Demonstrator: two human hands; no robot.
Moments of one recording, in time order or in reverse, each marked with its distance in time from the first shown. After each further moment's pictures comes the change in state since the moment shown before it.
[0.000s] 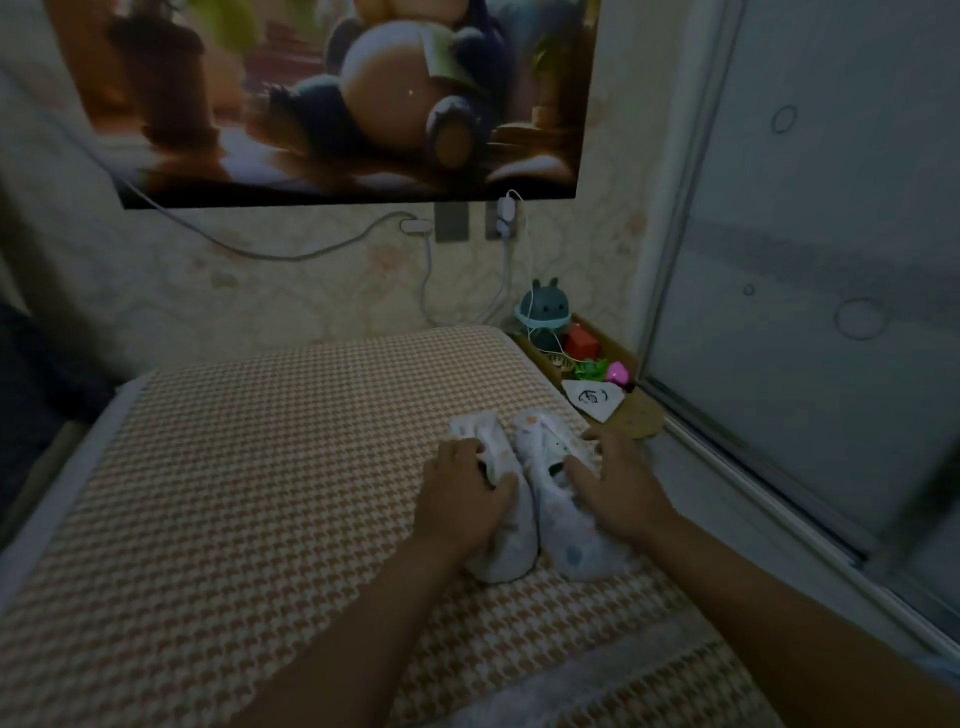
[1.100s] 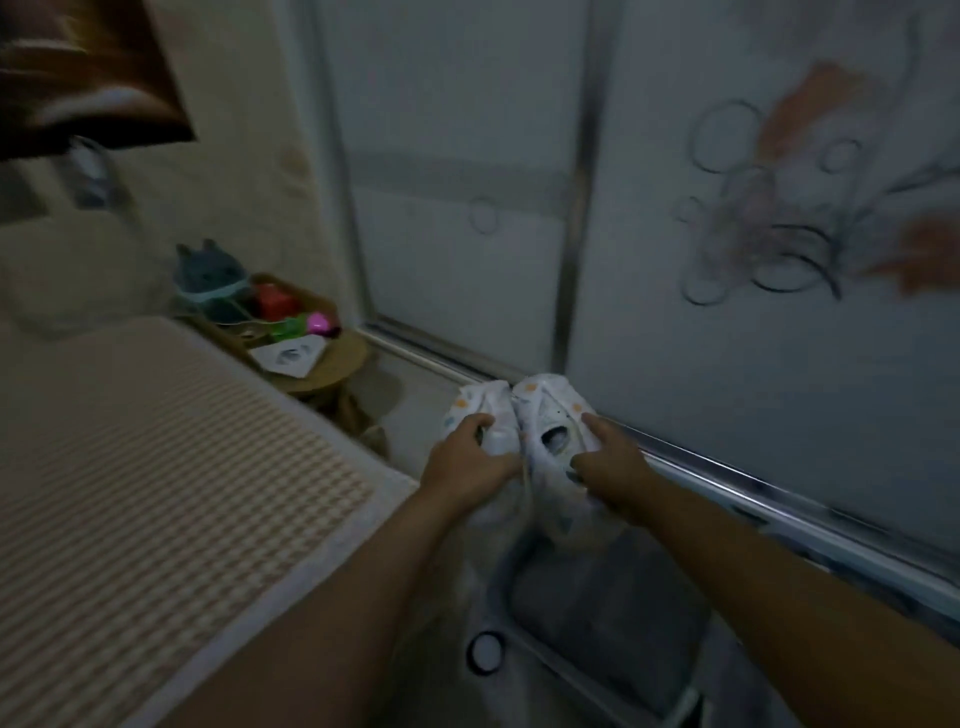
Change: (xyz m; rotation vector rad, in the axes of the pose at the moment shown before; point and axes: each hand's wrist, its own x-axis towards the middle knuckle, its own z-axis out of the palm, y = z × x) left_hand -0.093 0.273 0.229 -0.254 -0.671 0.161; right_hand -0.207 0.230 -0.219 0.373 0.383 0.779
